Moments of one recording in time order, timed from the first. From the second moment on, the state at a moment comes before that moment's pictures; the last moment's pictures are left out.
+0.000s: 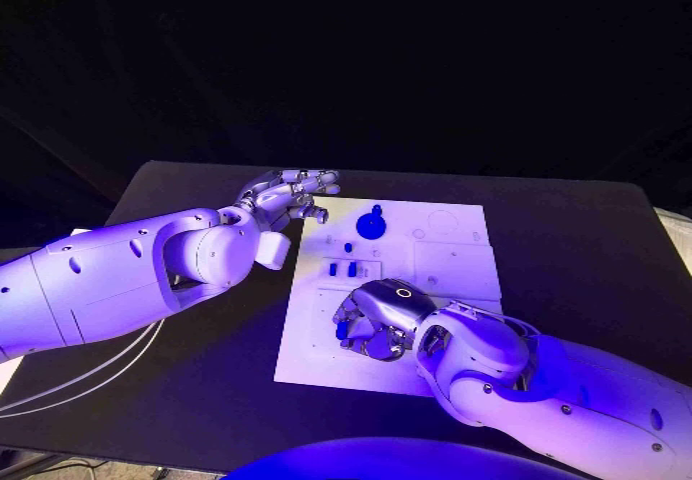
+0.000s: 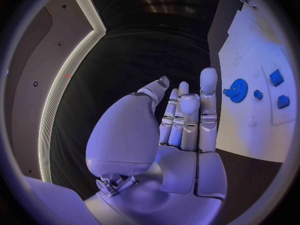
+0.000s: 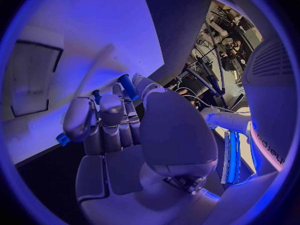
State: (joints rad) left arm 1.19 -0.86 -0.03 1.56 0.12 -0.24 0.30; left_hand 1.36 -0.11 0.34 0.05 0.12 0.98 0.19 0.13 0.07 1.06 0.11 0.31 0.14 1.28 0.02 1.17 0.74 0.16 1.27 0.12 0.49 1.10; right arm 0.81 -0.69 0.13 1.85 -1.81 -0.18 -0.38; right_hand 1.39 -0.17 0.32 0.17 0.11 1.04 0.13 0.07 0.07 1.10 0.09 0.07 0.06 1.47 -0.01 1.03 0.92 0.11 1.33 0.10 1.28 1.10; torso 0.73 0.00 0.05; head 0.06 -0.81
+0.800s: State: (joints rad) left arm 1.19 -0.87 -0.03 1.55 0.12 -0.23 0.29; left_hand 1.36 -0.11 0.33 0.05 0.12 0.97 0.19 0.13 0.07 1.05 0.11 0.31 0.14 1.28 0.02 1.17 0.73 0.16 1.27 0.12 0.49 1.10; right arm 0.83 -1.04 0.20 2.03 -1.40 -0.39 -0.34; right_hand 1.46 -0.13 0.18 0.19 0.18 1.06 0.15 0.08 0.08 1.24 0.07 0.21 0.09 1.46 -0.01 1.10 0.98 0.10 1.38 0.09 1.33 1.18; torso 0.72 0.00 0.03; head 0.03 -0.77
